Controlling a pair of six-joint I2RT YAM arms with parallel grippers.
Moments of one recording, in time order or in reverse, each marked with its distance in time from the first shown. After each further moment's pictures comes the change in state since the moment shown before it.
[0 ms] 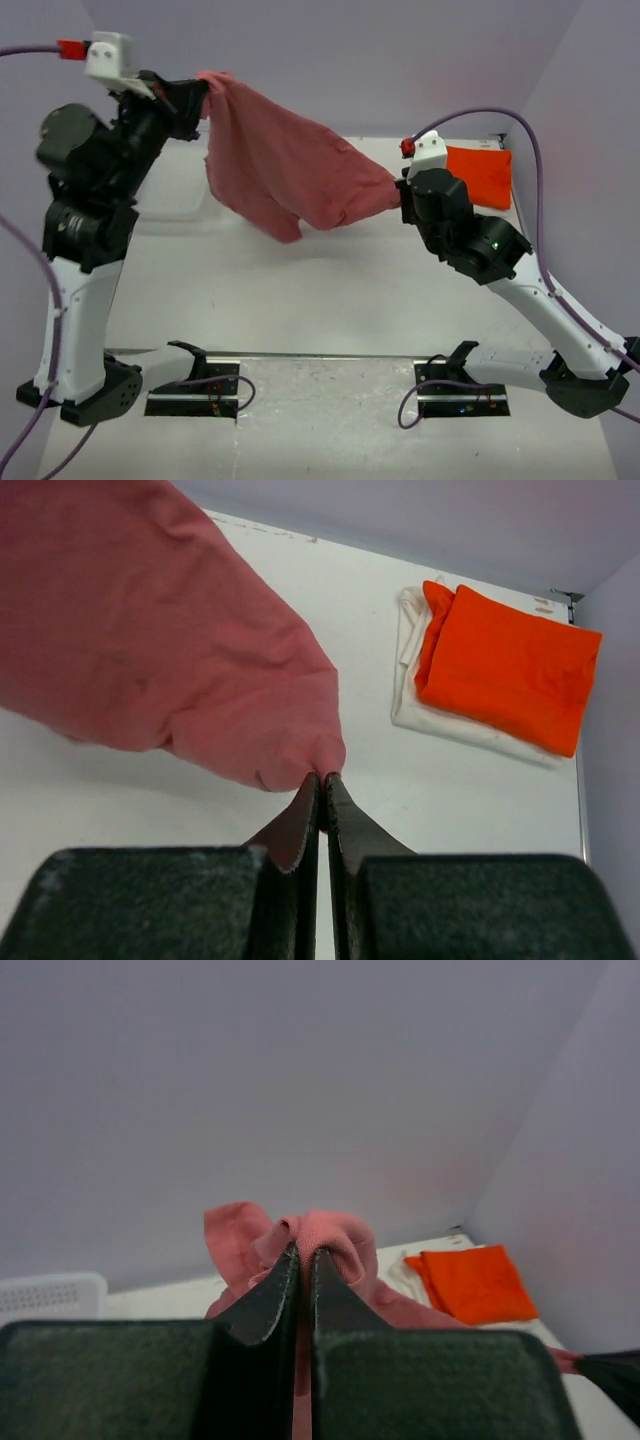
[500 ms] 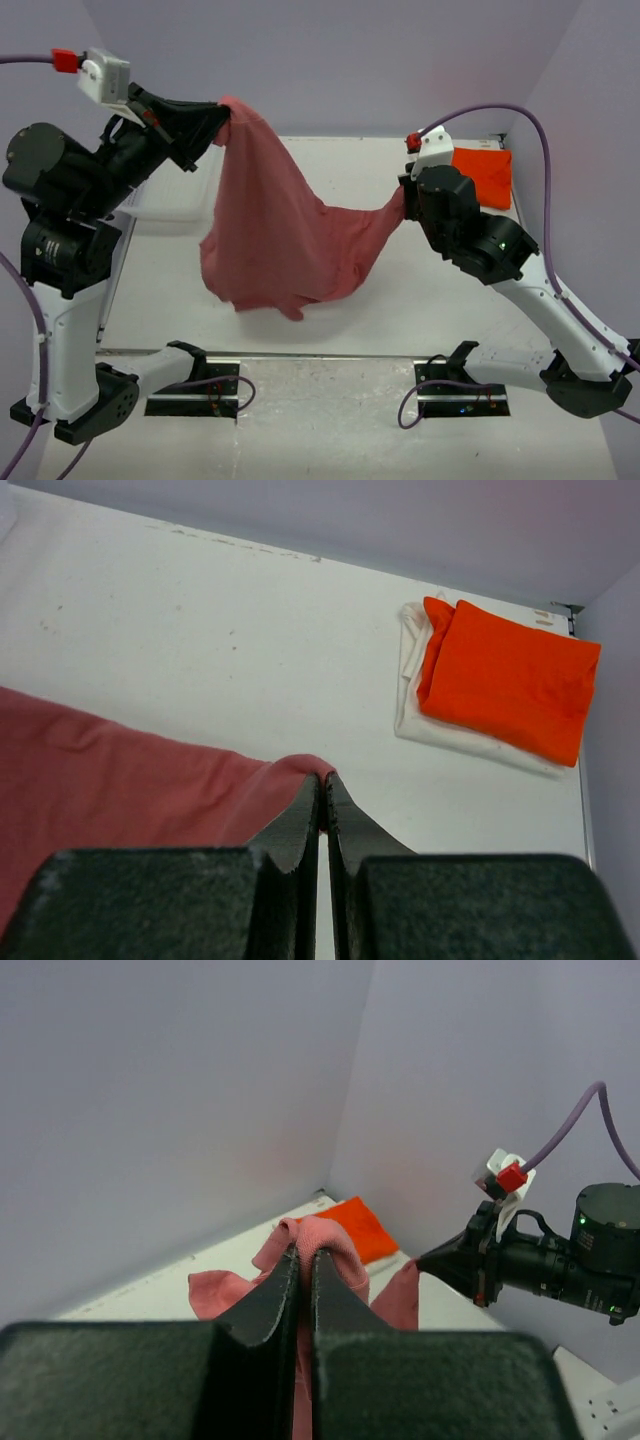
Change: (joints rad) left arm 0.000 -0.115 0.063 -0.021 0.385 -0.083; right arm 0.000 -0.001 0.045 -0.002 0.001 0.000
